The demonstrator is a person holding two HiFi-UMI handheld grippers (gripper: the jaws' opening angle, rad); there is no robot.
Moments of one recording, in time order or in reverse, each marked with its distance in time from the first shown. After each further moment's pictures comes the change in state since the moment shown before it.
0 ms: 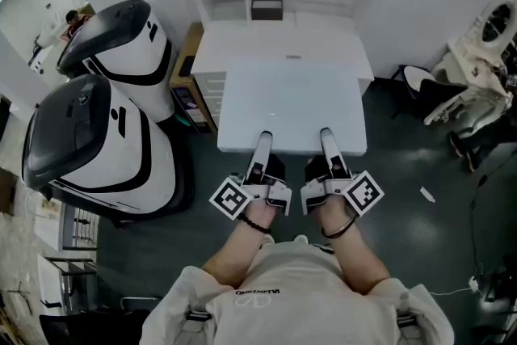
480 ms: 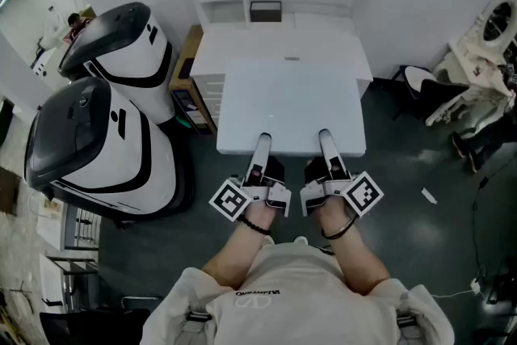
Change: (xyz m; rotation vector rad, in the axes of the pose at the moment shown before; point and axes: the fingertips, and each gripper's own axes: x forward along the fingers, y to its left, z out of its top) left arm 0.006 -0.002 -0.014 0.018 -0.006 0.002; right arm -0.004 -0.004 0.013 0.017 0.015 0.006
